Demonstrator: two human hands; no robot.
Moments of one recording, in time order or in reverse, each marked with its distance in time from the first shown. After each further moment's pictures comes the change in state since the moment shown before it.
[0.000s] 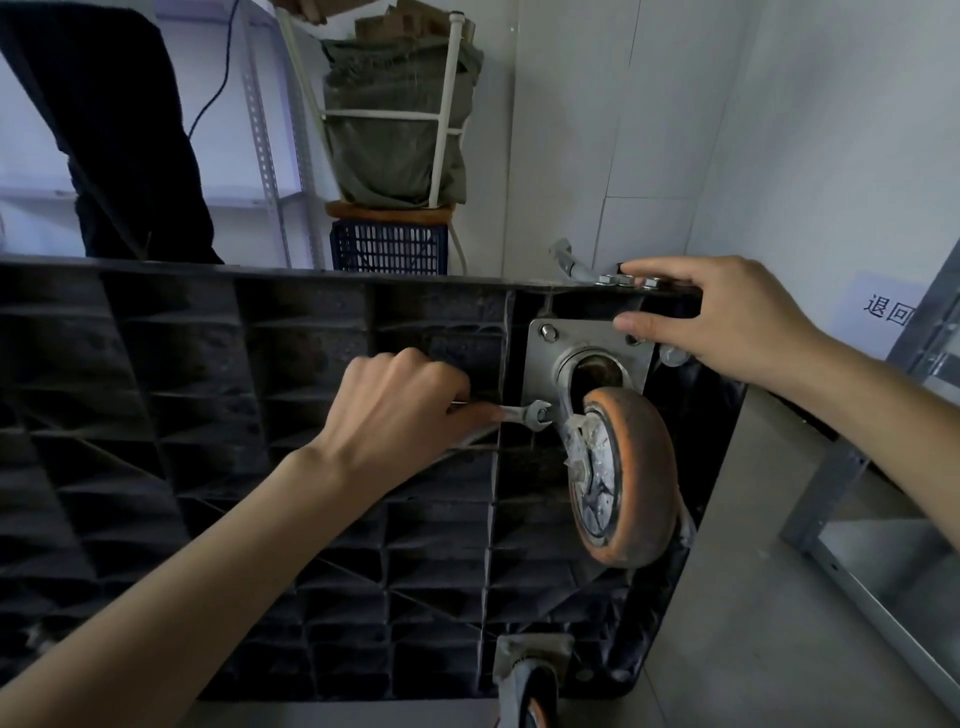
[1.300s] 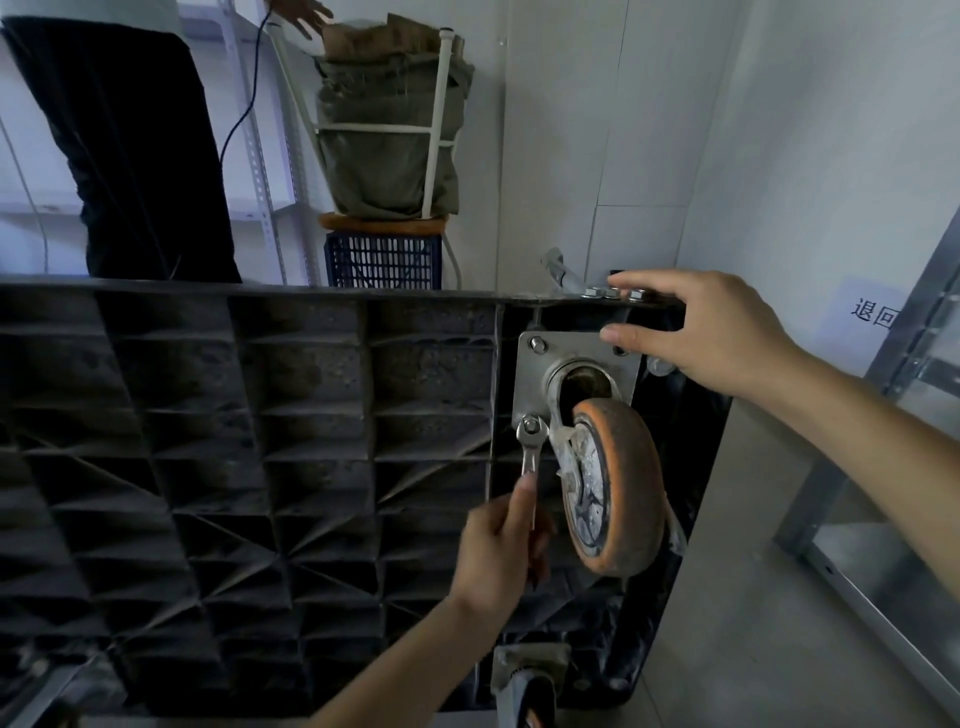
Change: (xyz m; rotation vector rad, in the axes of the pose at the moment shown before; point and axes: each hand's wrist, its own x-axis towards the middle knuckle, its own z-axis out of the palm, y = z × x) left_hand -0.058 0.111 0.080 -1.502 -0.156 -0.778; right_hand -0.002 -0.001 0.001 -0.045 0.017 0.009
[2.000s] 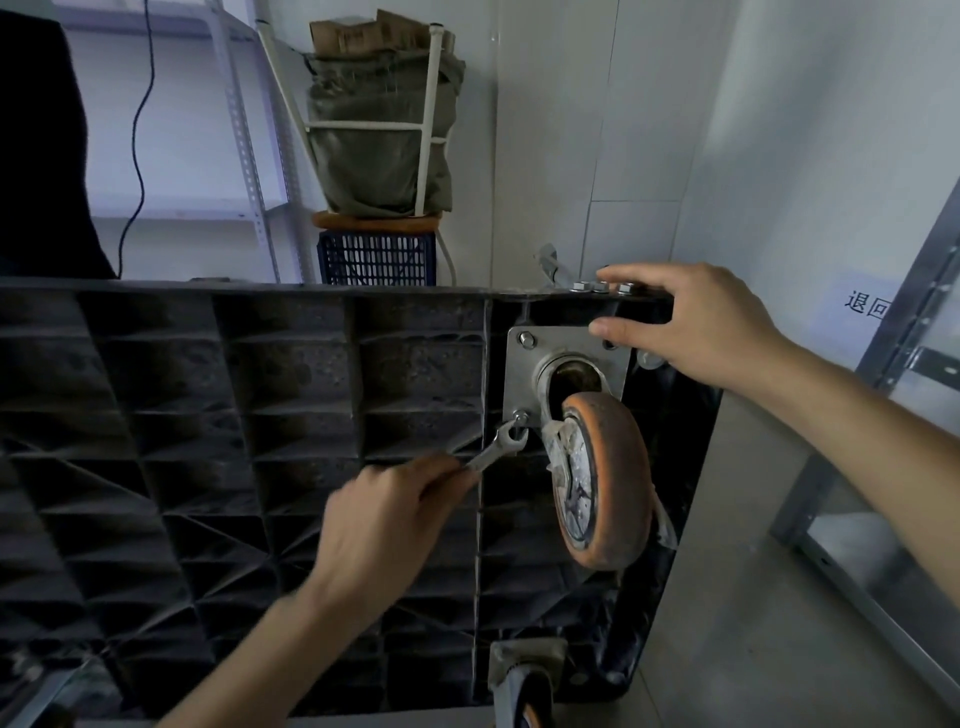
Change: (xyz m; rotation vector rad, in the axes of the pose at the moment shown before) left_hand -0.011 0.047 -0.082 1.074 0.201 0.515; right_hand 0.002 0.003 0.002 -0.013 0.004 0.001
